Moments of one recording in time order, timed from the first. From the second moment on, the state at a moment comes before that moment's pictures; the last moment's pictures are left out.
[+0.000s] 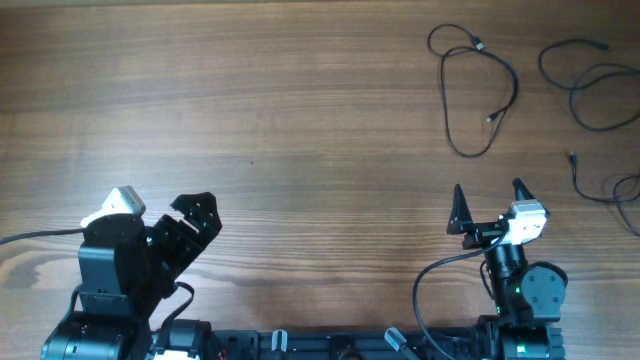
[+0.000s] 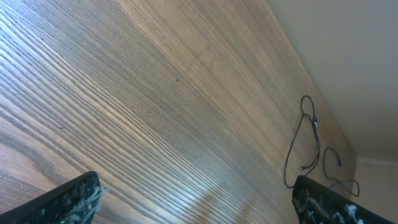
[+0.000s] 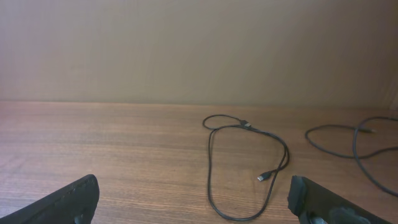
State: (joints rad) left arm -0.09 0.61 0.96 -1.11 0.06 -0.90; right arm -0.02 0.02 0.01 0.00 -0.11 0.01
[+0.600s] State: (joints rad) left arm -0.09 0.55 0.96 -1.11 0.02 -0.90; right arm -0.02 0.02 0.01 0.00 -0.11 0.01
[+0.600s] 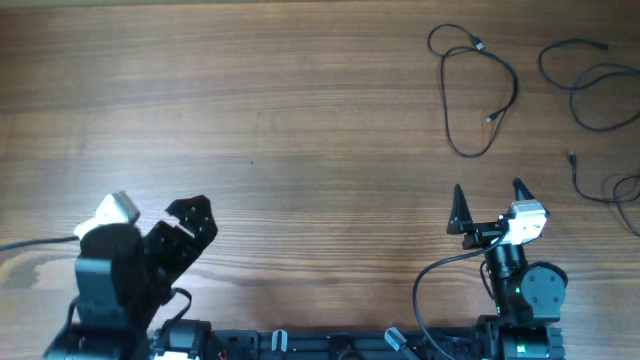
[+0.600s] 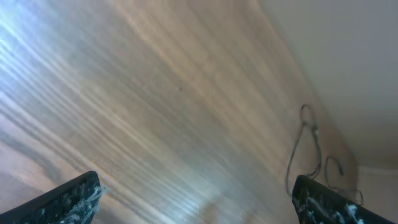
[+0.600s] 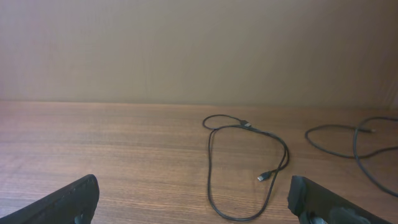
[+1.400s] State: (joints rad) left arm -0.09 0.01 0.30 -0.28 -0.02 -0.63; right arm -0.02 0.02 0.01 0.00 -0.11 0.01
